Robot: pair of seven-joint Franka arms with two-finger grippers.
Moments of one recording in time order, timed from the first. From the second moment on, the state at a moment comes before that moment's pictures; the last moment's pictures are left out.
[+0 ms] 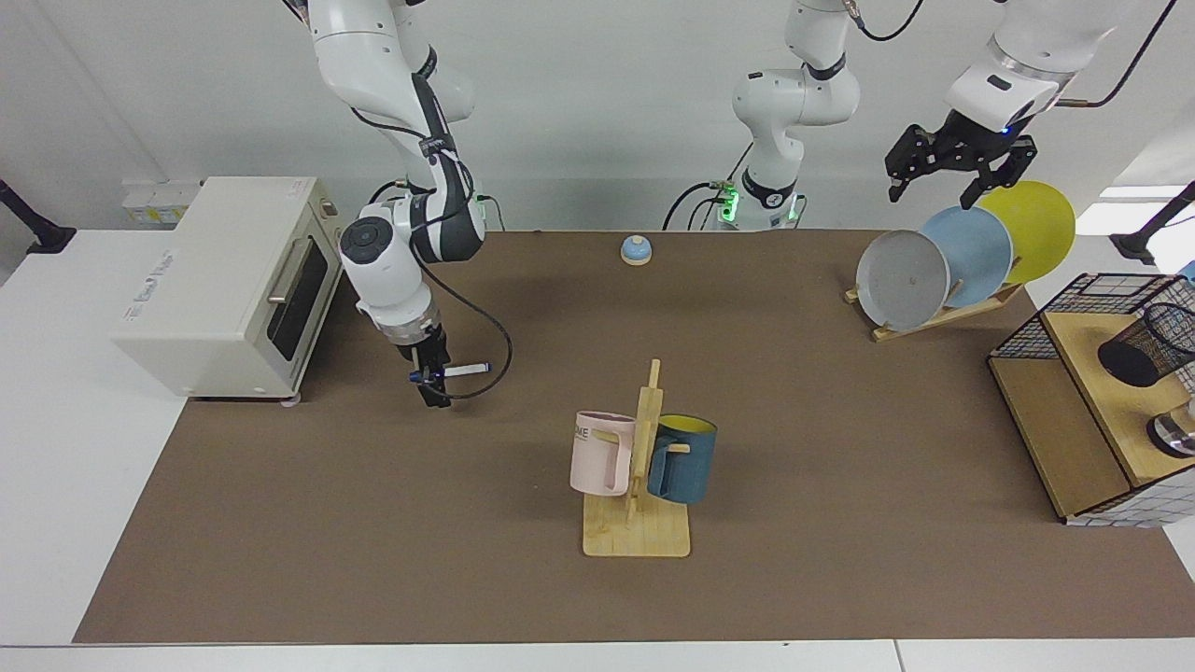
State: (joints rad) left arm -0.05 -0.04 0.02 -1.47 -0.01 1.36 0.14; right arm 0.03 0.19 0.12 -2.22 0.09 2.46 1.51
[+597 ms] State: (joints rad) left arm -0.05 -0.04 -0.01 -1.47 -0.01 1.36 0.14; right arm 0.03 0.19 0.12 -2.23 0.09 2.47 1.49
